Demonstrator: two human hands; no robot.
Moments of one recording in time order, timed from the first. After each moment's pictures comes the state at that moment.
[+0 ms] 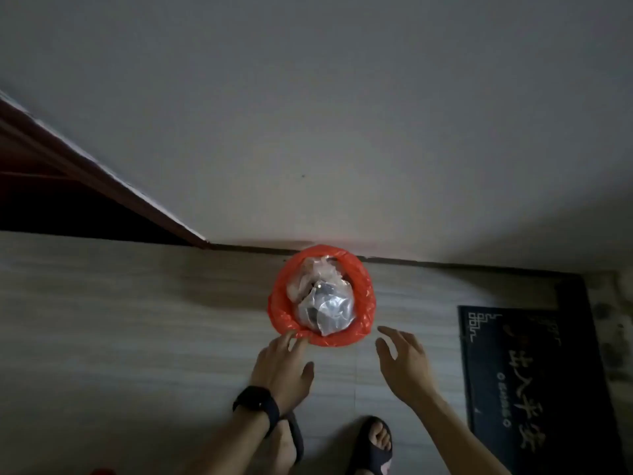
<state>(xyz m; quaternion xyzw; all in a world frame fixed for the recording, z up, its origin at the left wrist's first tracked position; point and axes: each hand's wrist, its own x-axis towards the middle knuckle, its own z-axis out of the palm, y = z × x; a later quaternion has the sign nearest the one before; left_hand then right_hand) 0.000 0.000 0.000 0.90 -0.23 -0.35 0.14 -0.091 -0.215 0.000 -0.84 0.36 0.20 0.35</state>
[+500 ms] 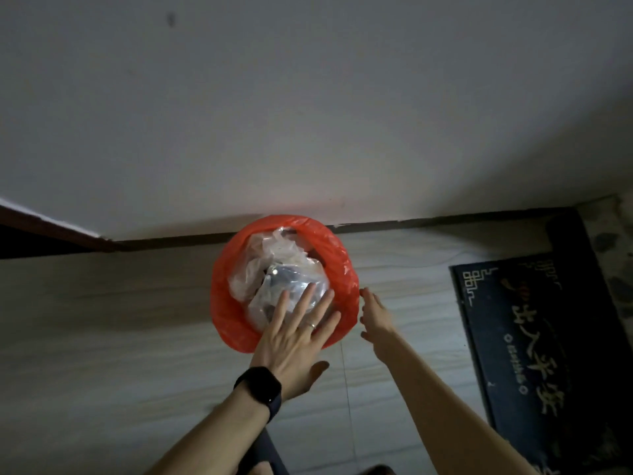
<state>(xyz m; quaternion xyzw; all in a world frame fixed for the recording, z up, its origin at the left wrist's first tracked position) 0.012 -0.063 -0.200 0.82 -0.56 -0.12 -0.01 -0.059 -0.243 -0.234 -0.51 0.62 0.13 0.58</state>
